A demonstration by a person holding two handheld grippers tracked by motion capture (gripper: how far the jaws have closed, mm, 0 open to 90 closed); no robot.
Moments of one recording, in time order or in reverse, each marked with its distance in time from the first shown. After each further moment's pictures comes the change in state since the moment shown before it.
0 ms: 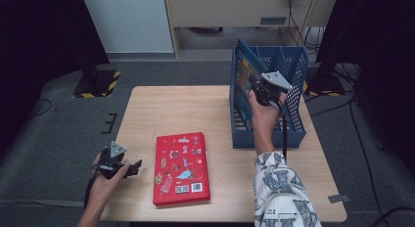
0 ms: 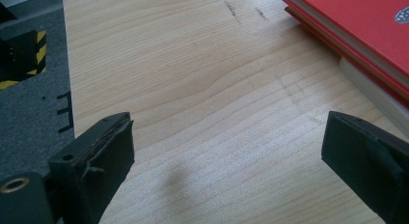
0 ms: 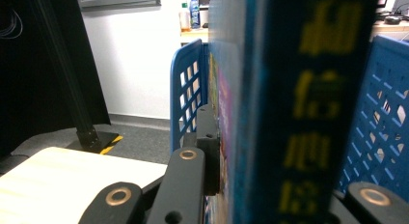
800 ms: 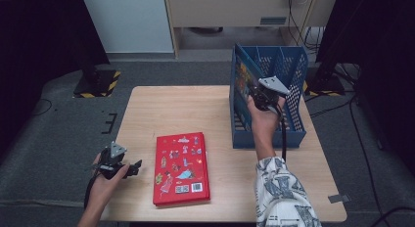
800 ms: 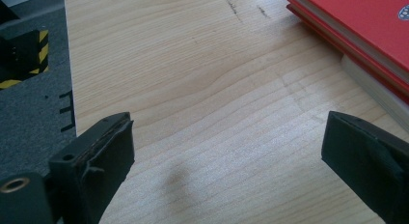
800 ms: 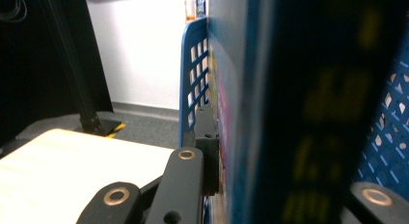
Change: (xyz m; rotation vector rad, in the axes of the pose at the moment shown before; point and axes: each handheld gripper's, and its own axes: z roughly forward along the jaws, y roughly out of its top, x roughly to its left) left arm -0.001 0.000 0.000 0.006 0.010 0.006; right arm 0.005 -0.011 -0.006 0.046 0.014 -0.026
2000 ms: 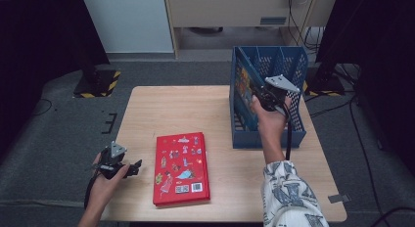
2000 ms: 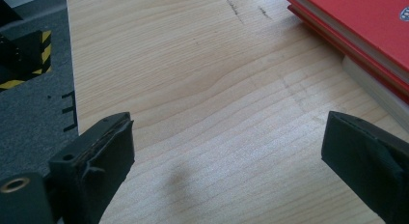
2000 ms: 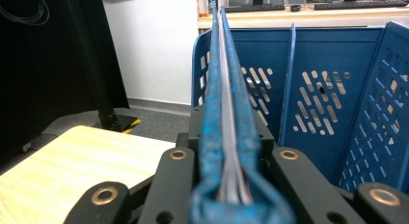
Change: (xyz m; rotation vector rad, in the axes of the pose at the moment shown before) left arm -0.001 0.001 0.000 0.002 0.005 0.002; right arm -0.007 0.015 -0.021 0.011 0.062 0.029
